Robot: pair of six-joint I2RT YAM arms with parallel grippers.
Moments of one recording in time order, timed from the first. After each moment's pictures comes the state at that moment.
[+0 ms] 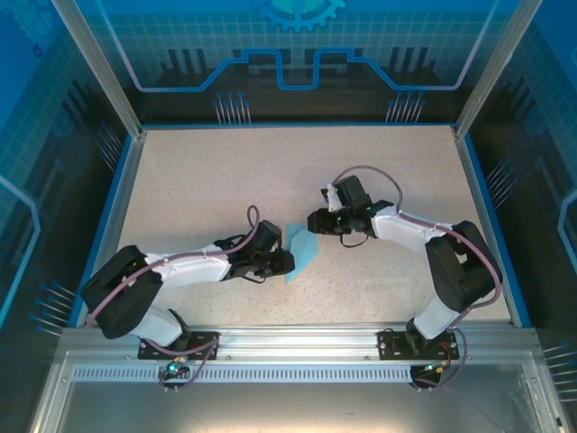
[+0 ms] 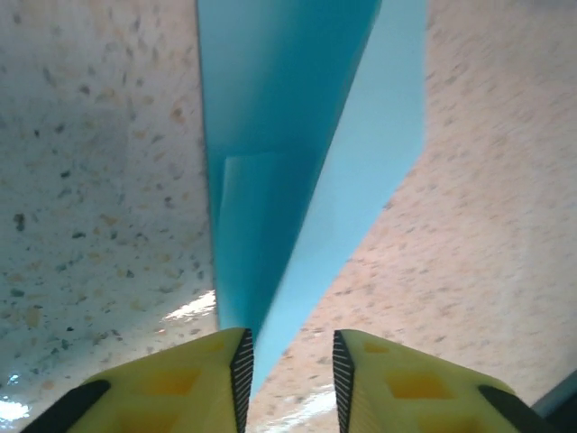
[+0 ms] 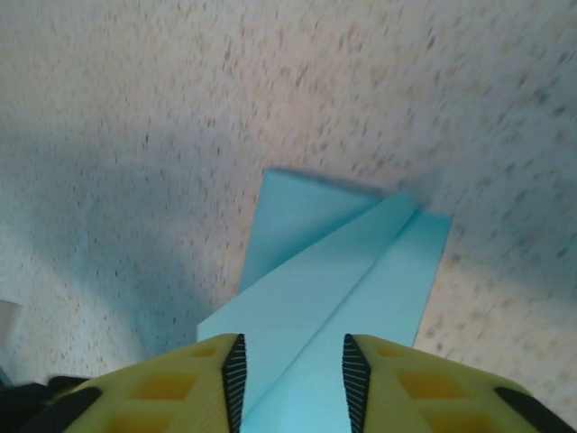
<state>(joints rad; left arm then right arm) -0.77 1.45 0.68 -0.16 0.16 -0.95 0.51 1.62 0.93 -0.24 -0.37 0.51</state>
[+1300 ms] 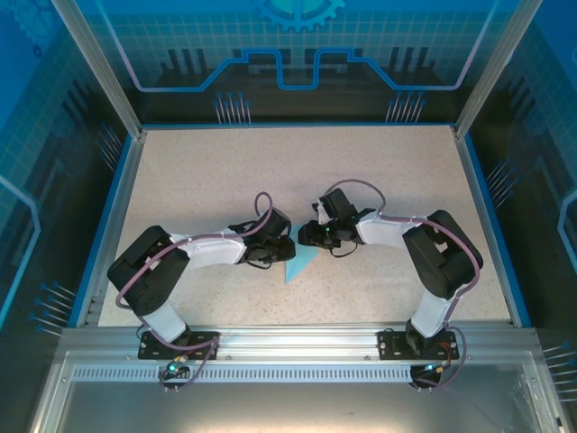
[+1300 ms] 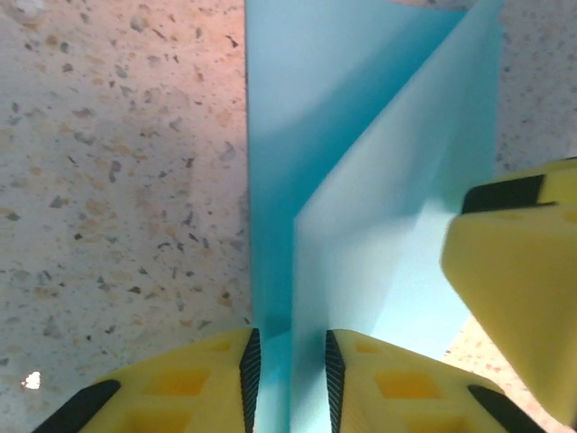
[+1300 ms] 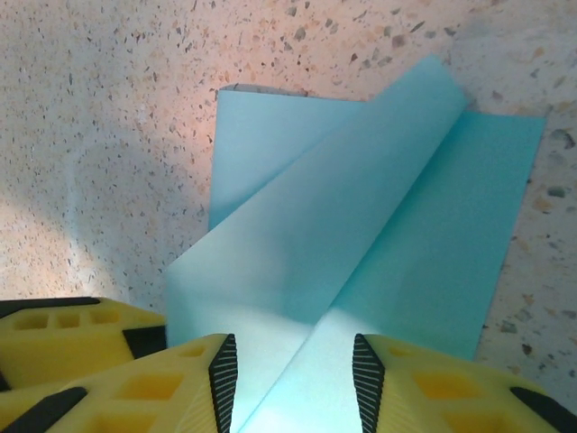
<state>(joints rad) -0.71 1.67 0.83 -0.21 0.06 -0.87 0.58 1.76 0.92 -0.17 -0.38 0.65</state>
